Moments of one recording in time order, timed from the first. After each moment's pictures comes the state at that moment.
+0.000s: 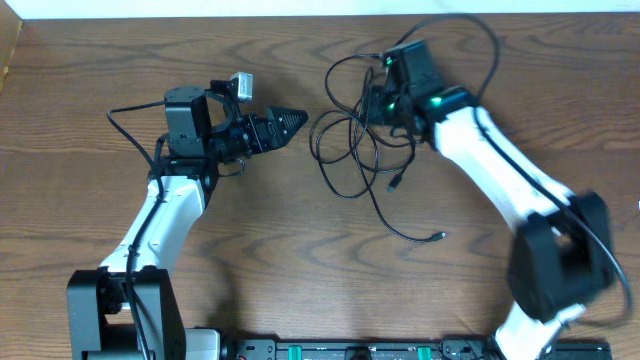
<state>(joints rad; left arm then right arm) -0.01 1.55 0.90 0.05 0.90 -0.51 0.41 1.84 1.48 -0.48 -0.16 0.52</state>
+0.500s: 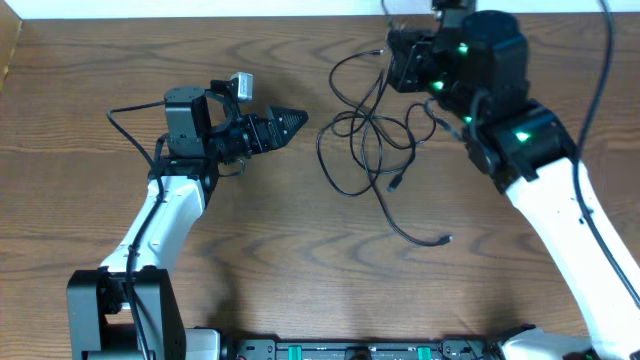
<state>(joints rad) -0.01 1.55 0.90 0.05 0.90 -0.51 0.41 1.46 1.50 -0.35 -0.11 0.49</state>
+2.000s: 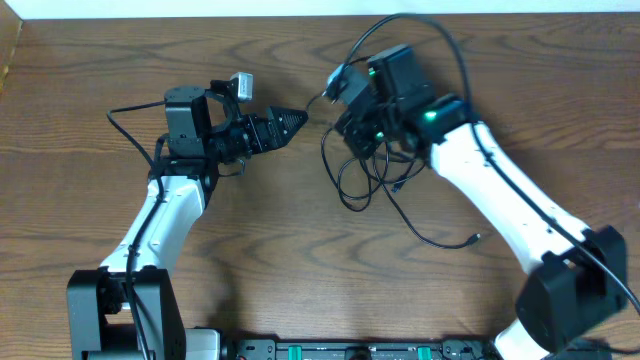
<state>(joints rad) -0.01 1.55 0.90 0.05 0.90 -0.51 0.54 1.80 1.50 -0.64 -0.35 -0.26</state>
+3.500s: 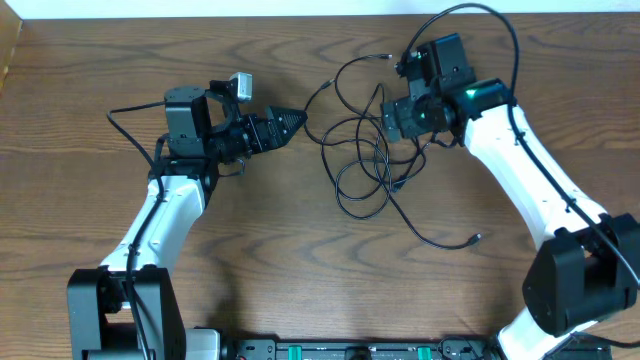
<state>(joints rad) -0.01 1.55 0.90 0.05 0.89 -0.51 0.34 1.81 1.50 -0.76 -0.09 0.05</state>
